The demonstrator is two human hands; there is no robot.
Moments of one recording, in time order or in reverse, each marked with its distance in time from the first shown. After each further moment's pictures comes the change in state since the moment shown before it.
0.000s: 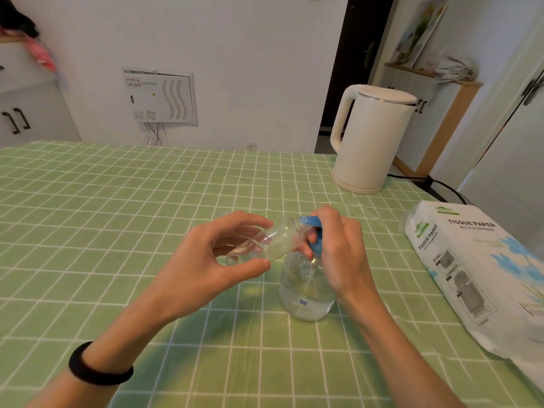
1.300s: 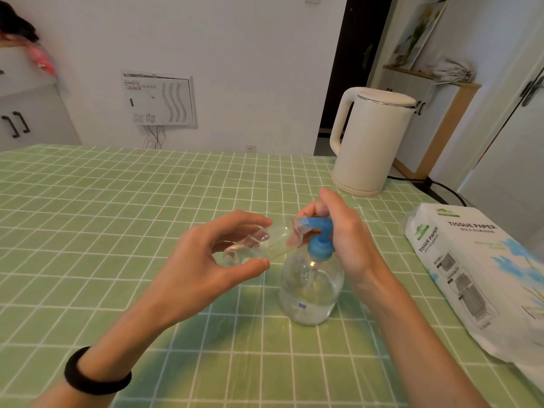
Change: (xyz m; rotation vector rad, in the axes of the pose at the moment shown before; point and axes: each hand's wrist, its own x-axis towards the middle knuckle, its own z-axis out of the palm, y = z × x) left_hand 0.001 0.004 -0.003 0.087 0.042 0.036; right_hand 0.016 -0.025 -0.011 -0.118 -0.145 0.224
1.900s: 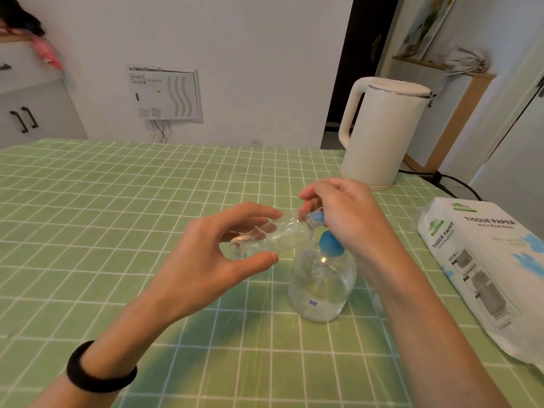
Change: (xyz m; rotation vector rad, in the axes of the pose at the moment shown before) left_hand 0.001 0.006 -0.005 0.069 -0.012 0.009; right_hand 0.013 -0.024 0.013 -0.232 0.198 0.105
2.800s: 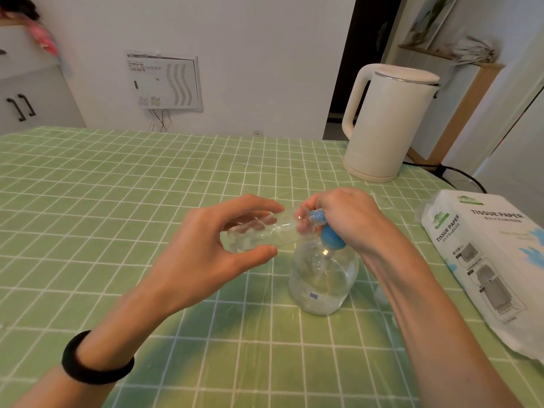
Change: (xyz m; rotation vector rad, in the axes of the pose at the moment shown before) left_hand 0.000 -0.001 -0.001 0.060 -0.012 0.008; right_hand -0.003 0.001 -0.006 0.004 -0.197 0.171
